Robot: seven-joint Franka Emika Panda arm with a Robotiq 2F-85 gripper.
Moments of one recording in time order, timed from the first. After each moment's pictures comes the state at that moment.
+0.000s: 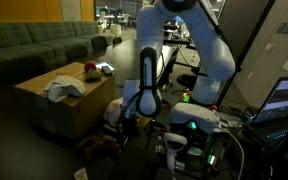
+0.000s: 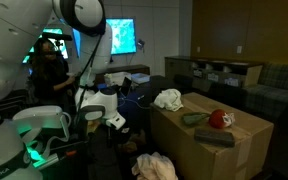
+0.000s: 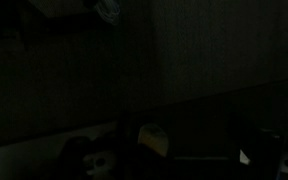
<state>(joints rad) -0.04 0.71 0.52 -2.63 0.24 3.33 0.24</state>
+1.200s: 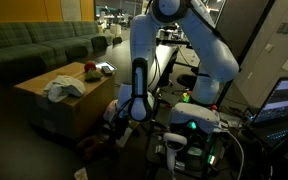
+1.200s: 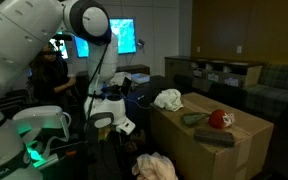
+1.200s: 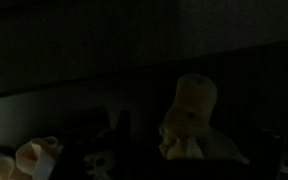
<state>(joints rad) 0.09 0.80 0.32 -2.50 0.22 3.40 0.24</state>
